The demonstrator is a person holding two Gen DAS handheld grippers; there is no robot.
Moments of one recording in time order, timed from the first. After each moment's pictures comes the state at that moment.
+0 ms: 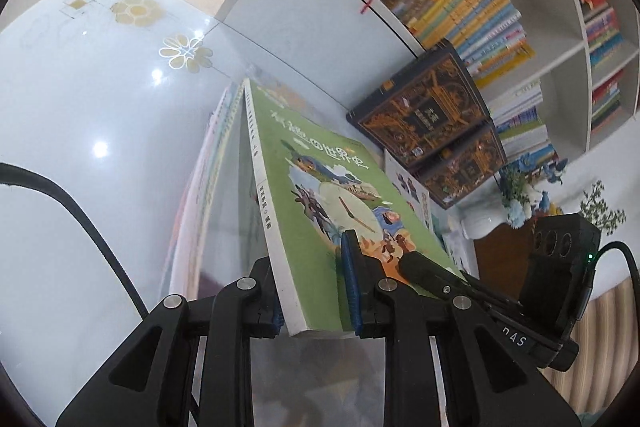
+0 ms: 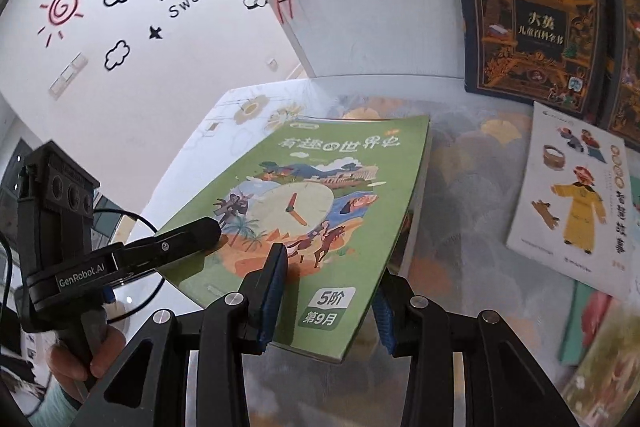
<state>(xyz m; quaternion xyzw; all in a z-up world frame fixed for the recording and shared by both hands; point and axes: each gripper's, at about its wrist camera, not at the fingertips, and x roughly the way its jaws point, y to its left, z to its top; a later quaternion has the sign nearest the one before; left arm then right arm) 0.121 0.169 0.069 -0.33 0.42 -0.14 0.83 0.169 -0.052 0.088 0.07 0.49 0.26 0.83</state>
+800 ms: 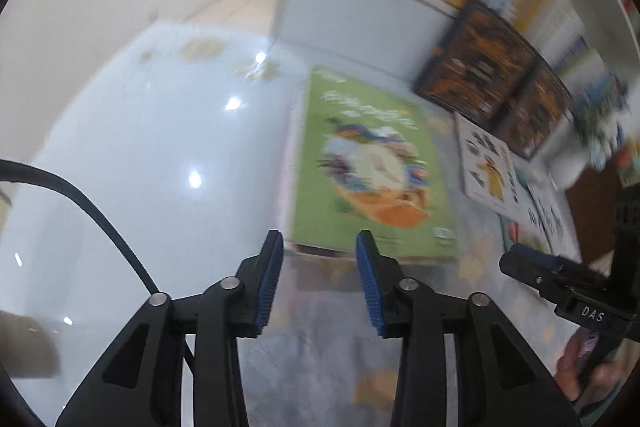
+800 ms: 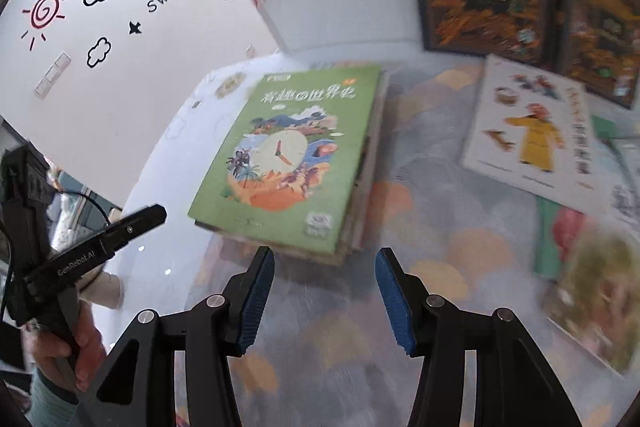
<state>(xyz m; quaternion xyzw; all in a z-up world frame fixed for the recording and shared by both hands) 0.059 0.145 0.103 -0.13 0.46 -0.02 0.88 0.101 -0.096 0.094 0.06 0.51 0.21 0.83</state>
